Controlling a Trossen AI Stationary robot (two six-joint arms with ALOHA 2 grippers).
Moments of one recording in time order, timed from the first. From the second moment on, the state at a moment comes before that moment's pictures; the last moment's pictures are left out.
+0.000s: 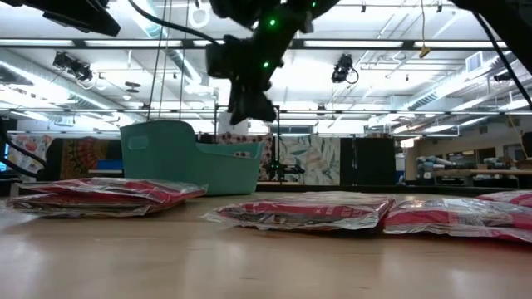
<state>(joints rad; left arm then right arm) -0.80 1.21 0.76 -0.31 -0.75 -0.39 -0.04 2.12 1.77 -0.50 0.72 -0.76</state>
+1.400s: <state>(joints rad) -0.70 1.69 0.81 -0.24 -0.56 -0.33 0.50 2.00 1.43 -0.84 0.97 0.45</state>
